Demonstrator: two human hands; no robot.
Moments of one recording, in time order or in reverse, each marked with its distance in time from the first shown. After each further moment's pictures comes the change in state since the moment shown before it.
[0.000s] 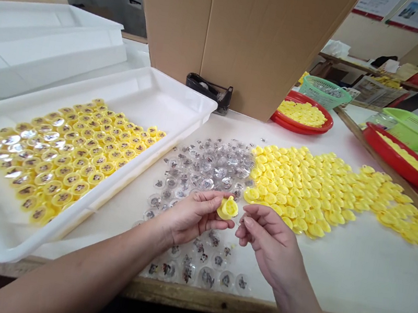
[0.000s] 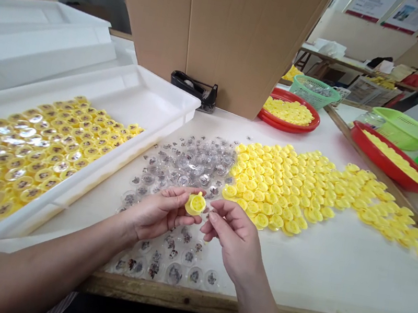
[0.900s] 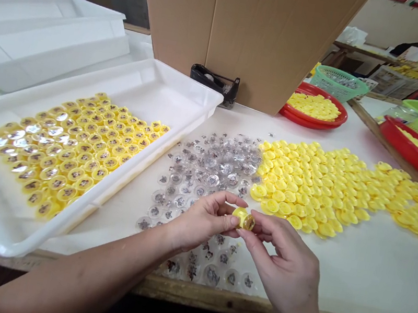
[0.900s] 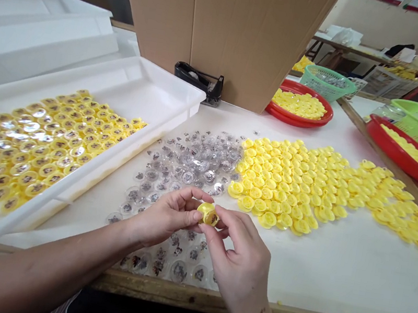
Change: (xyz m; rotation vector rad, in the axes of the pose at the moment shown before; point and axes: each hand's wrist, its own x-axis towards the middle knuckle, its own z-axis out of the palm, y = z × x) left_hand -0.004 -0.015 0.007 0.233 -0.094 0.142; right_hand -0.021 -0.011 0.013 -0.917 0.156 -0.525
